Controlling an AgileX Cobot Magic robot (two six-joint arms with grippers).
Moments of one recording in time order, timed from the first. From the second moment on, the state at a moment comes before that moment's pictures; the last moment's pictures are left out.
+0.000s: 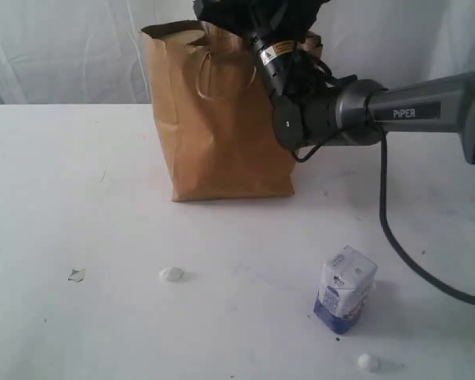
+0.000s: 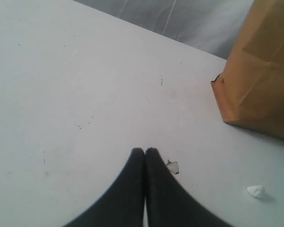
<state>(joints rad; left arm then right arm) -0.02 0.00 0.02 -0.27 0.32 -0.13 0.51 2.14 -1.50 0.13 -1.08 0.18</state>
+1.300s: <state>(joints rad) -0.02 0.00 0.02 -0.27 0.32 -0.13 0.51 1.61 -1.38 -0.06 -0.06 -0.43</state>
